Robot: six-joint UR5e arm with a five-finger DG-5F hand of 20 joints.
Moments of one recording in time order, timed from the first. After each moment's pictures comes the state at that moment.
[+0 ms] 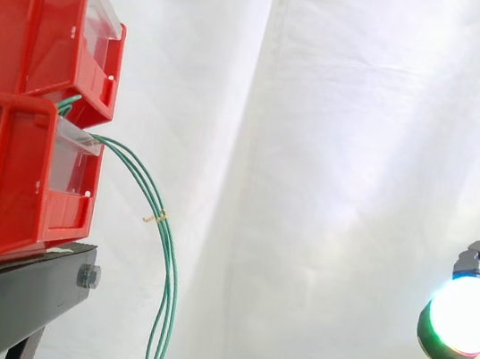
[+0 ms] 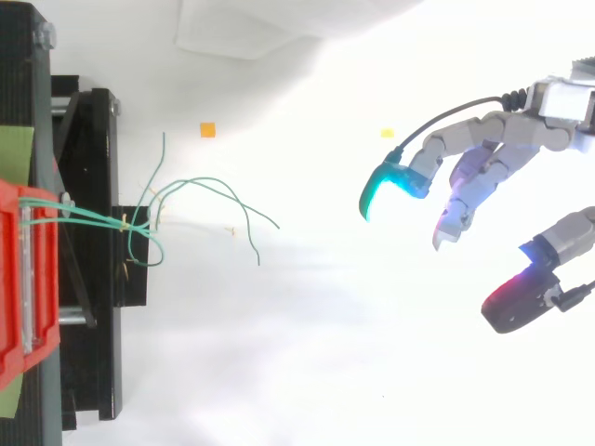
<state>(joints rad) 0.09 -1.91 -1.64 -2.97 -1.41 -0.35</state>
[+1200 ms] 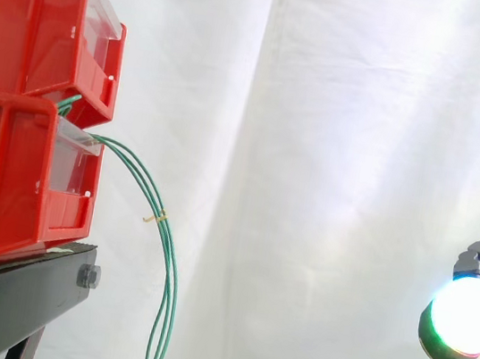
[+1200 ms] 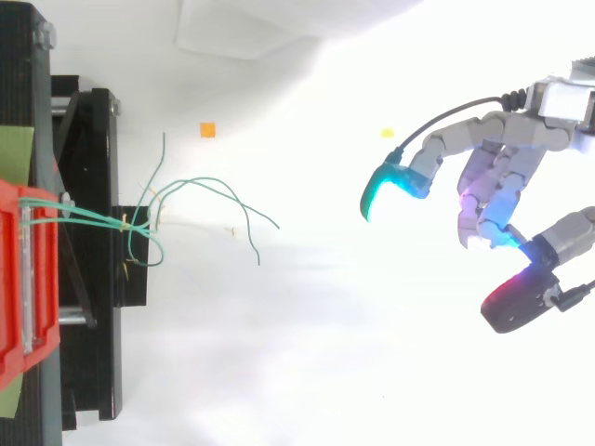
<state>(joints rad) 0.09 -1.91 -1.64 -2.97 -1.41 -0.35</state>
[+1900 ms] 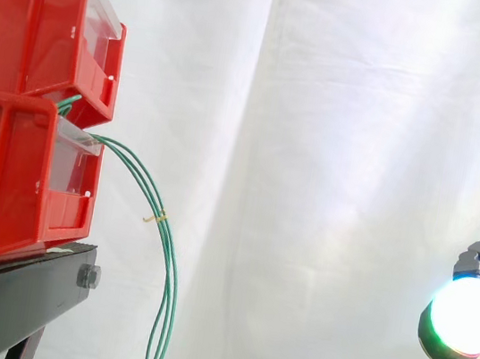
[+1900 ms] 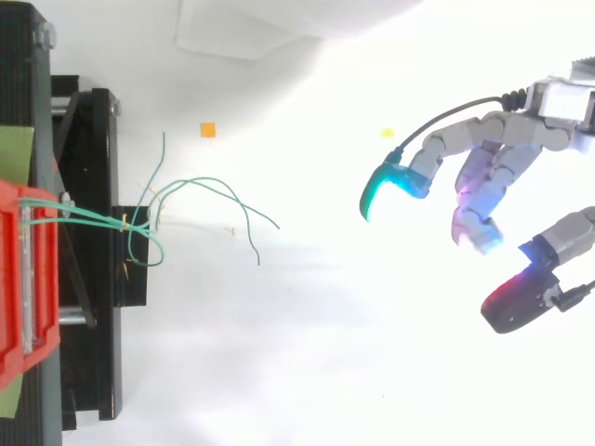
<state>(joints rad) 0.09 -1.91 -1.64 -2.97 -1.41 -0.35</state>
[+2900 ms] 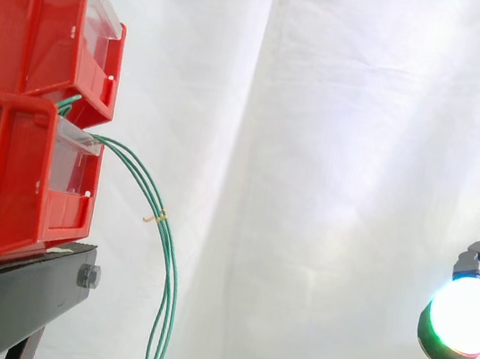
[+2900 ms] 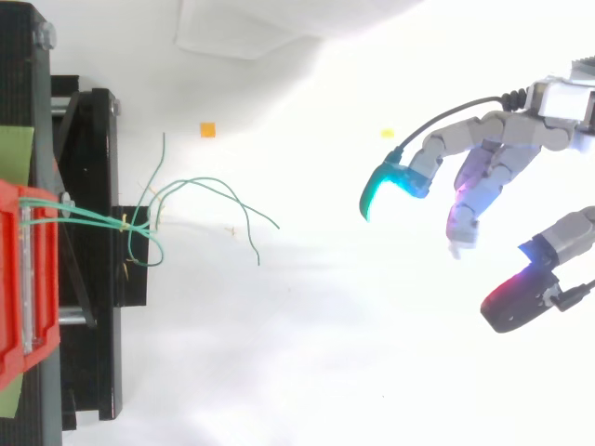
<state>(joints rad) 0.09 -1.91 -1.64 -2.97 -1.41 -0.35</state>
